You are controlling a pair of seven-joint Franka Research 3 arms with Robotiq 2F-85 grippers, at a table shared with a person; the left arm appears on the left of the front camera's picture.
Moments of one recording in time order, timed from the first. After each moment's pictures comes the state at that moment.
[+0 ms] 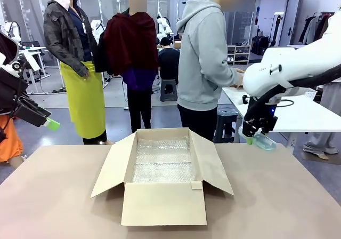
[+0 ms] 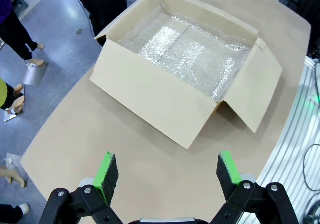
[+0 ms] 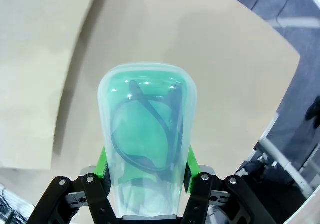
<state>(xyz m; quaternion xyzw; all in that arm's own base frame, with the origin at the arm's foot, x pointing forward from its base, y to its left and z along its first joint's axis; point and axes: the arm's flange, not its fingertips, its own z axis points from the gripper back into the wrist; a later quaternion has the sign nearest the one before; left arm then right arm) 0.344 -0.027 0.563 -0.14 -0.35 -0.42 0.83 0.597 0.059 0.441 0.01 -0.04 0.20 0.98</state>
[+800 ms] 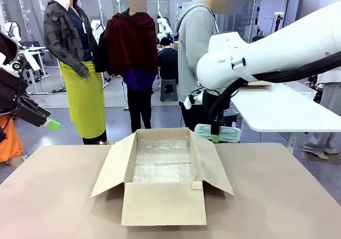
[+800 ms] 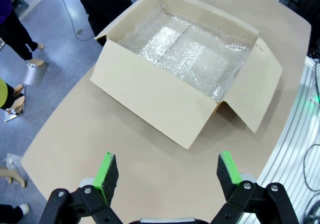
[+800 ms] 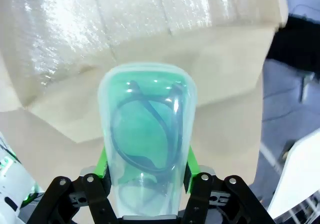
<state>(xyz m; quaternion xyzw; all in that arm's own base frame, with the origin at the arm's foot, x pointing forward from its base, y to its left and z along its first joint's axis) 0.344 -0.028 0.564 -0.14 -0.35 -0.42 0.83 0.561 0.242 0.481 -0.03 -0.01 0.60 0.80</state>
